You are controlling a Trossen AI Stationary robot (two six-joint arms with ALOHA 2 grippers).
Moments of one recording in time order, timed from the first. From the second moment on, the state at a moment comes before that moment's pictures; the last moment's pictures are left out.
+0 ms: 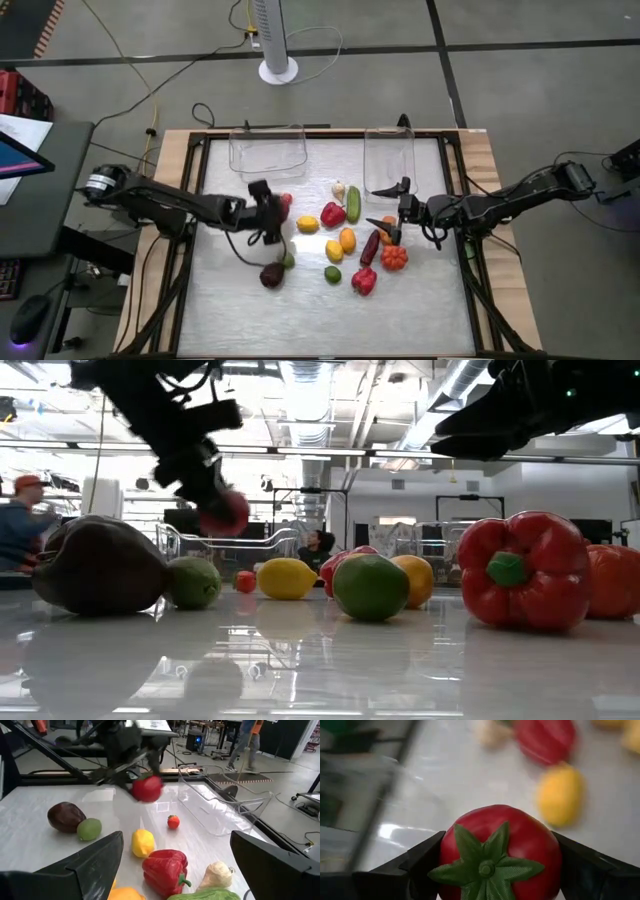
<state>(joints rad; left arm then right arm) -0.08 1.32 0.76 -0.33 -0.58 -0.06 0.19 0.93 0.37 0.38 0.44 0.02</state>
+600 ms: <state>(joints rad) 0.56 1.31 0.76 -0.10 -0.33 0.09 0.14 0.93 0.37 0.37 0.42 -0.01</state>
